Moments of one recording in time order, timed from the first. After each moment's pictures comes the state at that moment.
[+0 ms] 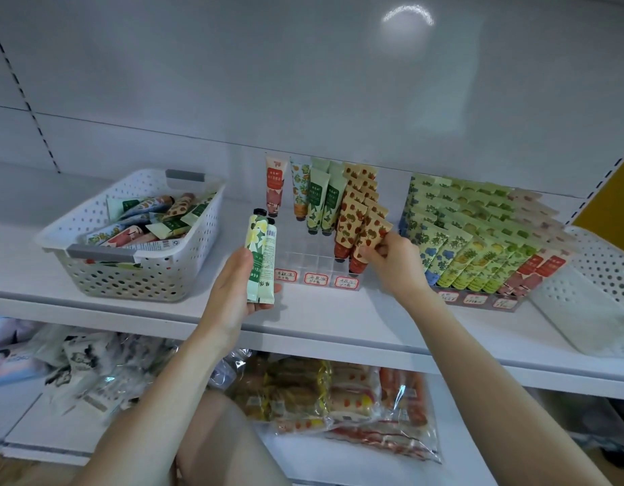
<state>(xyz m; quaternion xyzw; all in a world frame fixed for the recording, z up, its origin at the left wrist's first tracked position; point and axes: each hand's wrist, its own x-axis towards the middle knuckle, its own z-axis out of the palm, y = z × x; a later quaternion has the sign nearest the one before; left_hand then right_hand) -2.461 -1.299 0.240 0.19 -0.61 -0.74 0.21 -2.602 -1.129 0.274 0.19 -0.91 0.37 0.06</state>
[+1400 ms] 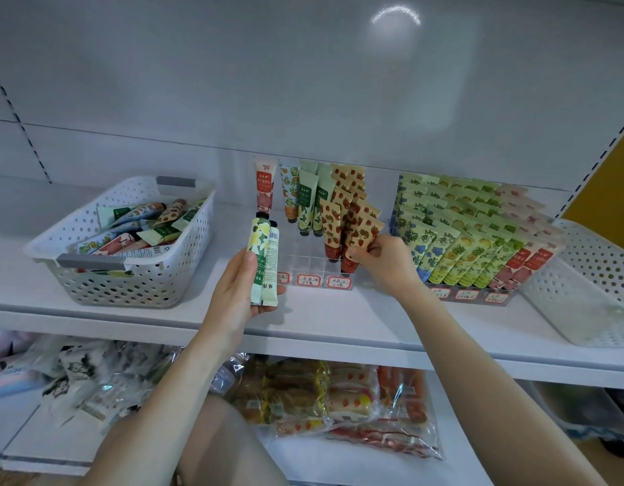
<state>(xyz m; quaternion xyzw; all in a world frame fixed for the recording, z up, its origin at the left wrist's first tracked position) -2.463 -1.288 0.241 0.14 -0.63 -0.74 0.21 -2.610 -1.124 0.269 0.18 -0.89 0.43 0.02</state>
